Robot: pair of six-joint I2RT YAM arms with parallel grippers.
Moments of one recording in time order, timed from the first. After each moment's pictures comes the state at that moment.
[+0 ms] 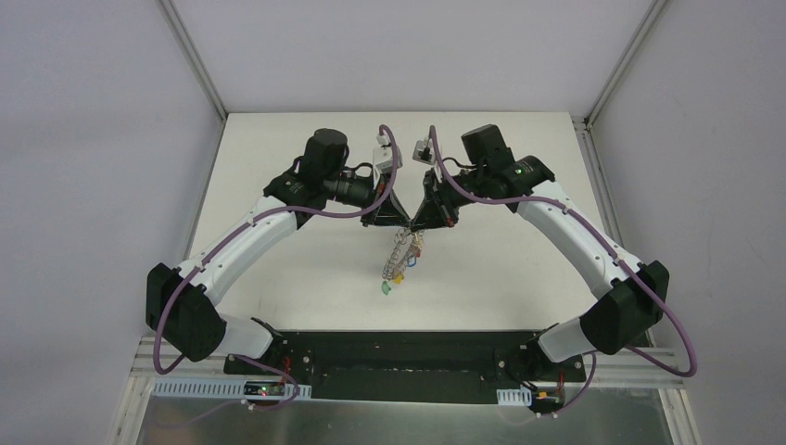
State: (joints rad) left arm -0.56 1.37 1.22 -0.32 0.99 0.06; right arm 0.58 1.47 1.44 -0.82 -0.93 -0.22
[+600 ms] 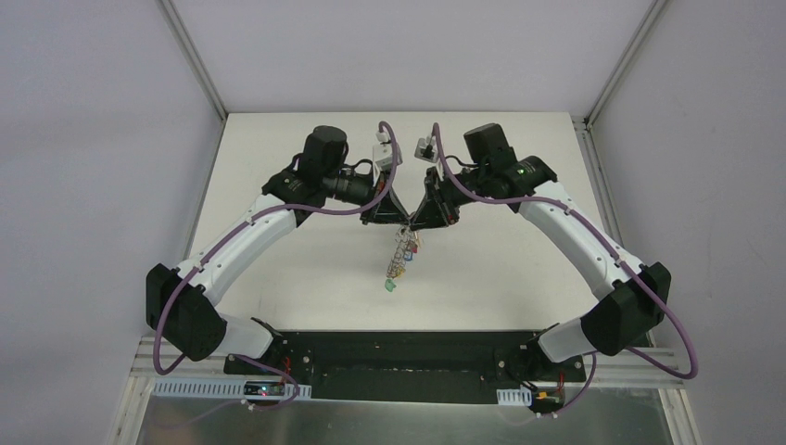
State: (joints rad) left arm -0.55 1.37 1.24 -0.32 0.99 0.02; right arm 0.55 1.46 1.43 -0.79 -0.96 -0.19
